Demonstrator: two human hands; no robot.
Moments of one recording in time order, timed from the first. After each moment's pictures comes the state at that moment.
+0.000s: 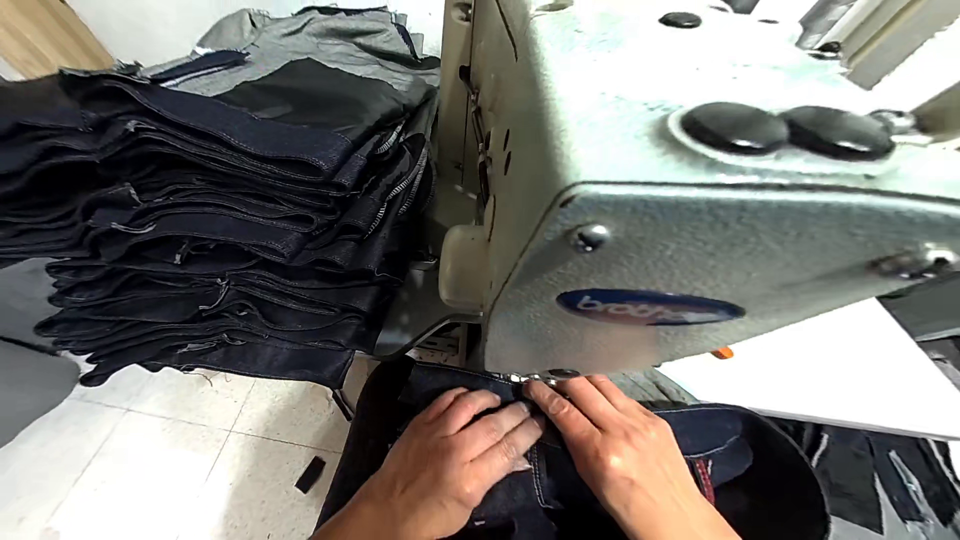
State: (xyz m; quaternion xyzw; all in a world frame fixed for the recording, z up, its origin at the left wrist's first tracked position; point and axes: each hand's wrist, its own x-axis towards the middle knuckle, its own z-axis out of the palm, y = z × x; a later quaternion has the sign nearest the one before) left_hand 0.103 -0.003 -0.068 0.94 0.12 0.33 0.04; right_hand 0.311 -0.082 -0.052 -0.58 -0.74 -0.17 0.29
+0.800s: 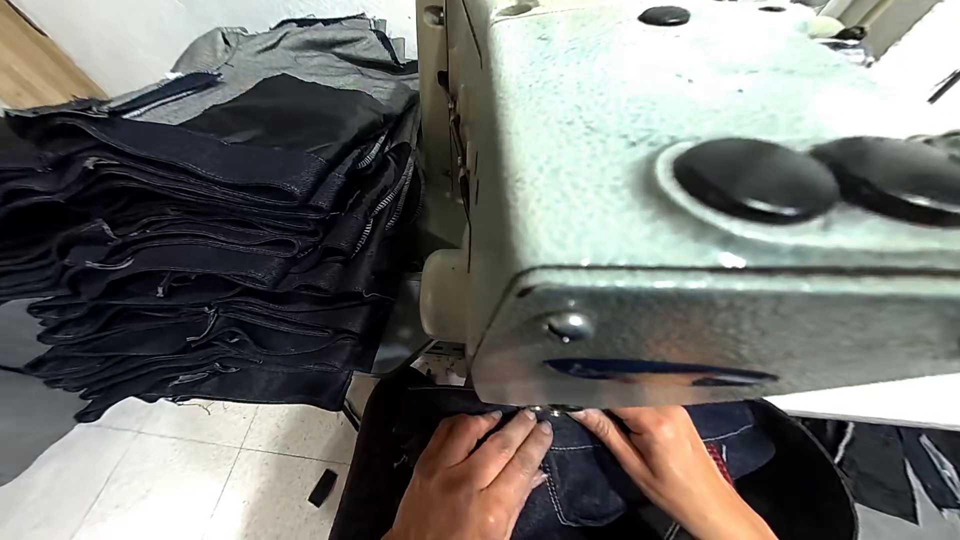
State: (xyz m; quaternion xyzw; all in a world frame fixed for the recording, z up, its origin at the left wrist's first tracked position) left_hand 0.118 -0.020 -0.052 0.93 0.23 0.29 0.05; right_hand 0.351 -0.079 -0.080 -0.61 -0.68 -0.02 0.40
